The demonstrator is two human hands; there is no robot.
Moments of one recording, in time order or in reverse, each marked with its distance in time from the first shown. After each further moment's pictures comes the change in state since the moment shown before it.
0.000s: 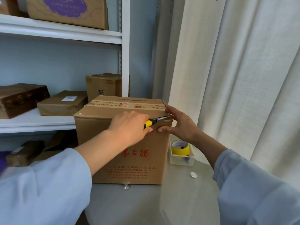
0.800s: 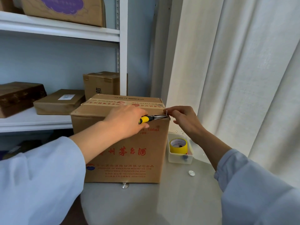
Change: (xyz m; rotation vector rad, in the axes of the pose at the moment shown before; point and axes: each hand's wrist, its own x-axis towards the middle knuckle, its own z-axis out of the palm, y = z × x) left_hand 0.011 -0.008 -0.006 0.014 -0.033 0.040; right_hand -0.006 -0.013 -0.011 0.292 0.214 0.160
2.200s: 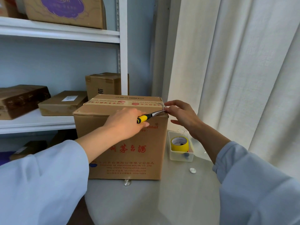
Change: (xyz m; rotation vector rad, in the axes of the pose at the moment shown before) left_hand -0.014 0.006 0.005 -0.263 0.013 -0.144; right_hand -0.003 -0.015 -0.002 0.149 -0.064 0.089
